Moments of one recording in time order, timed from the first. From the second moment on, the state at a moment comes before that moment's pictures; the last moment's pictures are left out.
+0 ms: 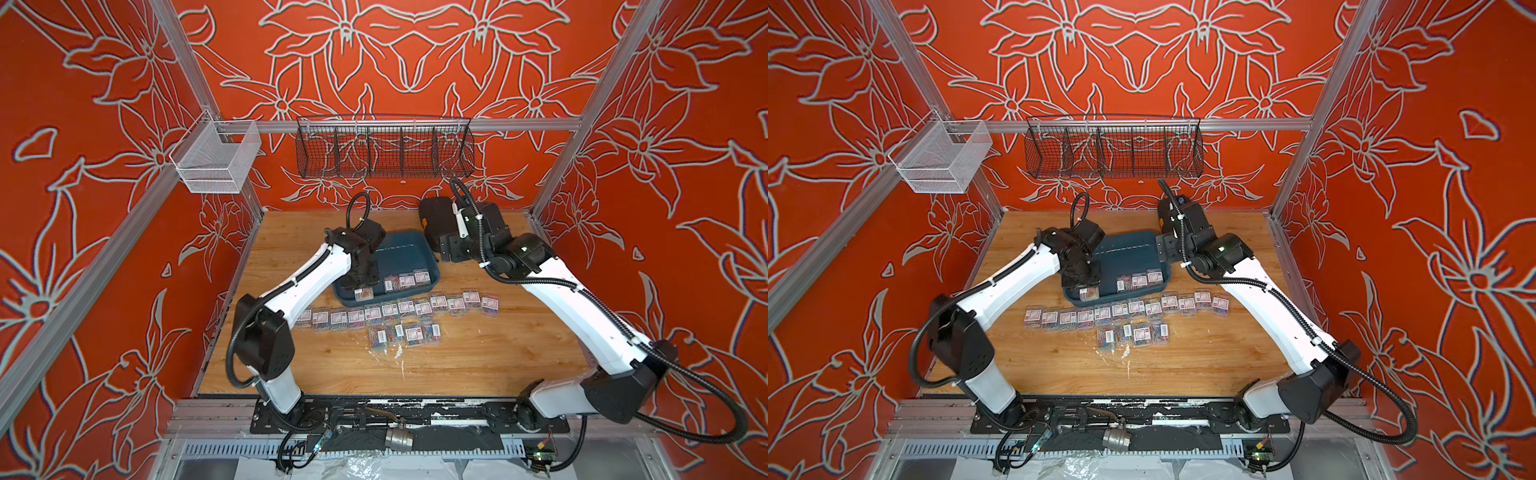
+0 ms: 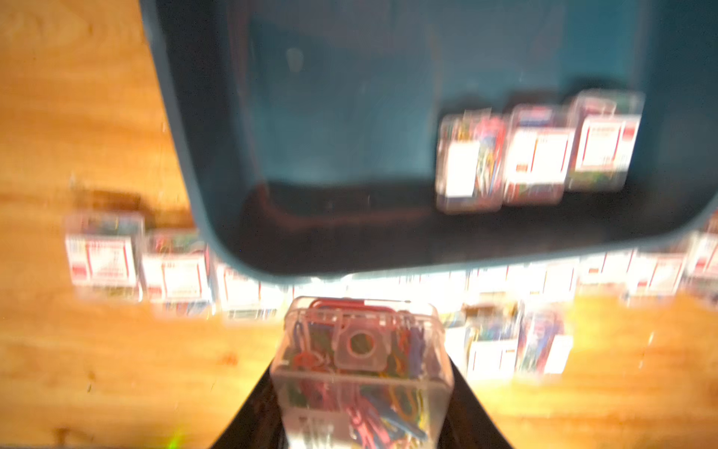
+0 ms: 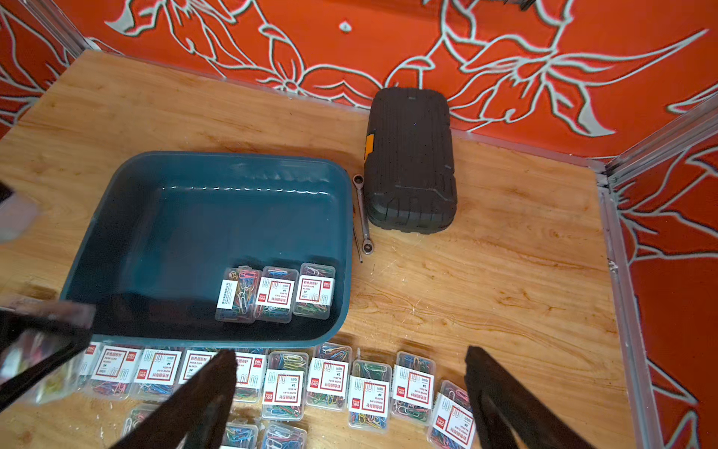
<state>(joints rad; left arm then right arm) -0.53 1.64 1.49 -1.21 -0.06 -0.74 0.58 1.44 1.56 -0.86 0.28 0.23</state>
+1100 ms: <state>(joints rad) -0.62 1.51 0.87 -0.87 -0.04 -0.97 0.58 1.53 1.57 -0.90 0.20 0.23</state>
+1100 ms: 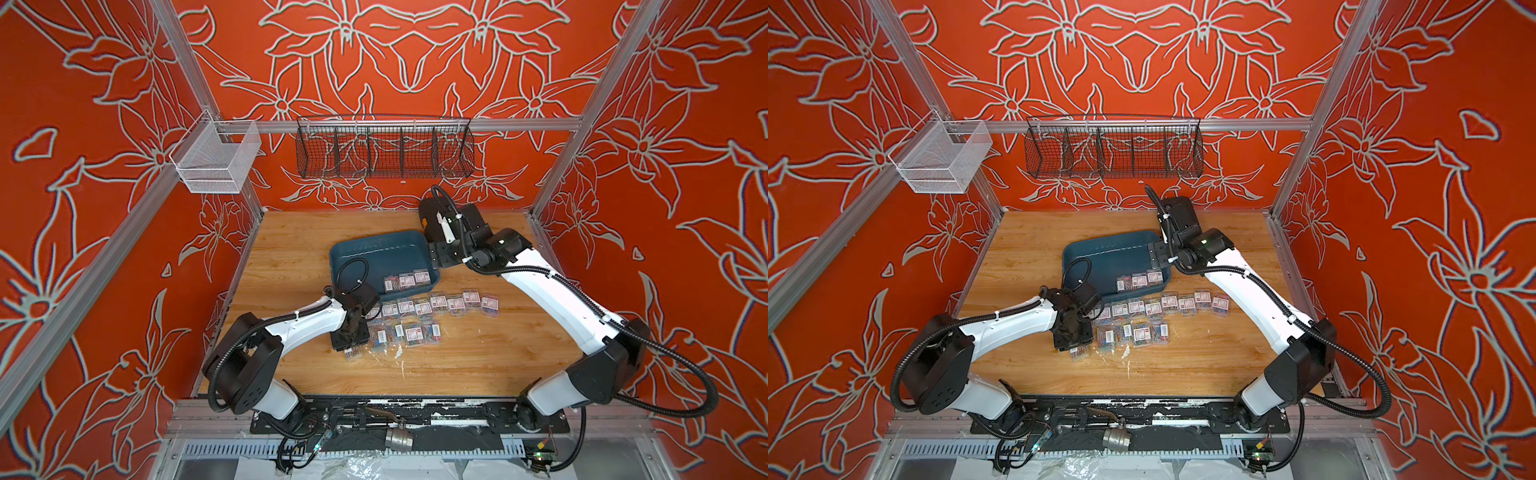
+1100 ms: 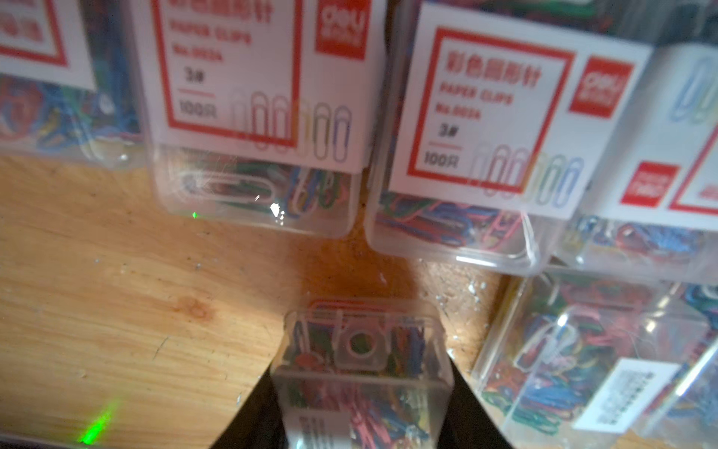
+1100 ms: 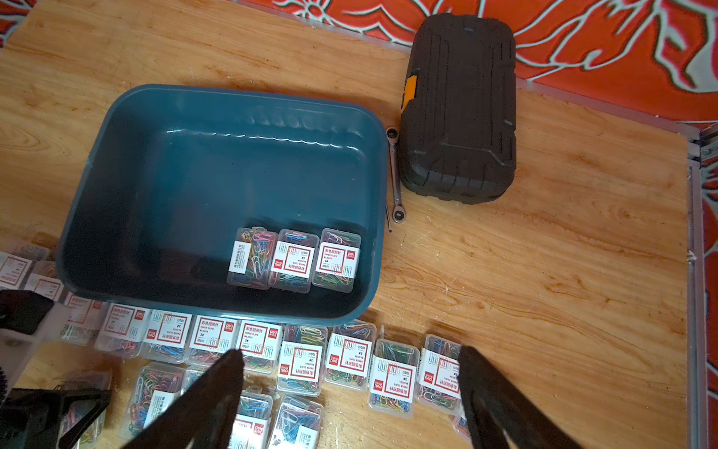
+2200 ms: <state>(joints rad) -0.64 1.37 0.87 -0.83 0.01 -0.93 0.58 1.70 1.64 -0.92 0.08 0.32</state>
